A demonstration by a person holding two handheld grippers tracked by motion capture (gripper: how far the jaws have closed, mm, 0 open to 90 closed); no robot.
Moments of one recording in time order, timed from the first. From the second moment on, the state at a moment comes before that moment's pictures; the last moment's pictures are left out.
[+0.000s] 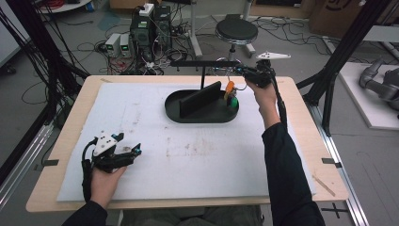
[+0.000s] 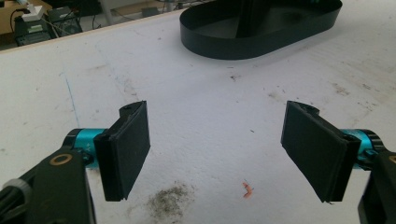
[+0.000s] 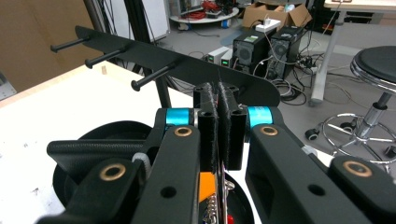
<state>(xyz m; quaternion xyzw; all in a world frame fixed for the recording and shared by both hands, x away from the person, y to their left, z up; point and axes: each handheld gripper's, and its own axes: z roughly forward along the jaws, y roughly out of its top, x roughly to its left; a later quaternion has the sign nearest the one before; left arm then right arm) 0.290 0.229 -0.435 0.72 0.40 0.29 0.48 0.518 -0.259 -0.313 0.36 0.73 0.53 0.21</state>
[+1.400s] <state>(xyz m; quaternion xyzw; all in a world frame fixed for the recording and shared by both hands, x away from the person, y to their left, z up) 0.294 0.230 -0.428 0.72 0.40 0.30 0.48 0.467 -0.273 -0.282 0.37 0.74 0.48 0.29</state>
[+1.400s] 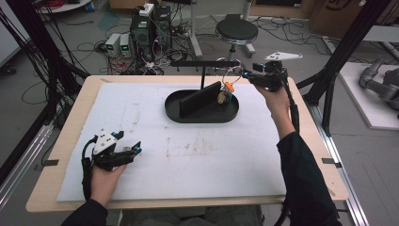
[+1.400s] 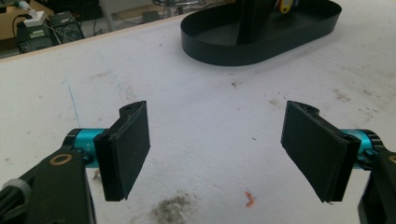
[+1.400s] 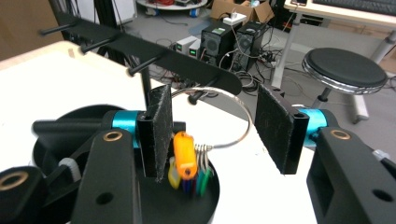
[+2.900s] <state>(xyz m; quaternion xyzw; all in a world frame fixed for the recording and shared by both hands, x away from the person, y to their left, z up) 0.298 0.238 -0.423 0.72 0.39 0.33 0.47 0.341 -0.337 -0.397 0.41 0.71 0.51 0.27</state>
